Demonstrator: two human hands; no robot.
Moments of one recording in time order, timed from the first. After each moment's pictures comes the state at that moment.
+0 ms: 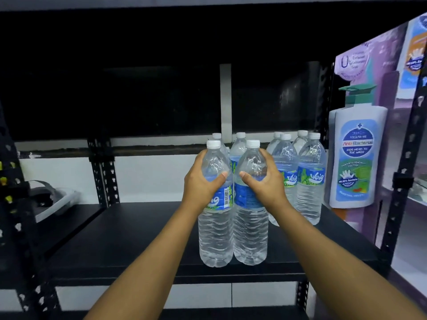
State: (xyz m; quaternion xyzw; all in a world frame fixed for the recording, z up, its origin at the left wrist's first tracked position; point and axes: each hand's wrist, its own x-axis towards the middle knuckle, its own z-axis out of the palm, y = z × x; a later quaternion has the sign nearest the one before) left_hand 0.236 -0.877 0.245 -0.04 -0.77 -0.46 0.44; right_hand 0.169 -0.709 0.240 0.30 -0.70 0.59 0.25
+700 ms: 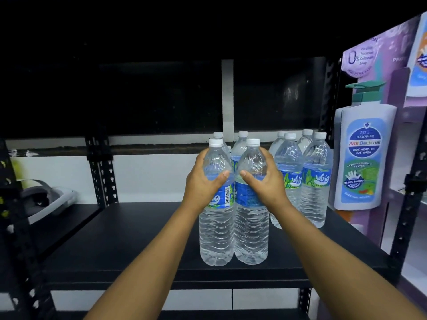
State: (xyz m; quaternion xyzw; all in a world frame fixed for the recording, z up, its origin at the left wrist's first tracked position) left_hand 0.215 -0.888 0.239 -0.07 -0.78 -0.46 0.42; right_hand 0.145 -0.719 0.236 0.33 -0.69 0.59 0.25
